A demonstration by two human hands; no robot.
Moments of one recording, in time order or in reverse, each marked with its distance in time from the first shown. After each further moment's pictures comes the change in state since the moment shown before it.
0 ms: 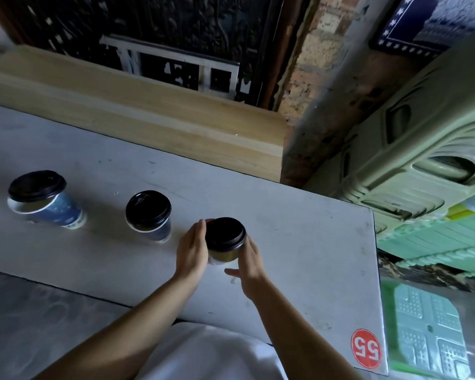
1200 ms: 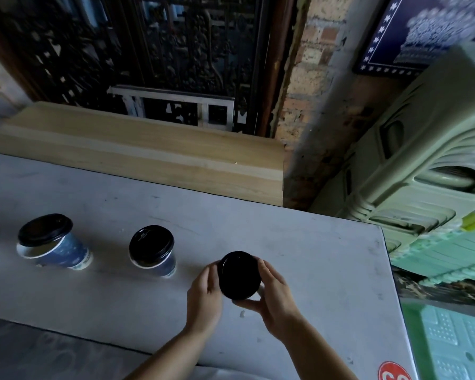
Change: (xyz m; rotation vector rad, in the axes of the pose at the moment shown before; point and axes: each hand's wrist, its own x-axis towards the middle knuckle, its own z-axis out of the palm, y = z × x) left_hand -0.015 -0.021 0.003 0.180 -0.054 0.076; right_hand -0.022 -0.012 -0.033 0.341 -0.121 -0.032
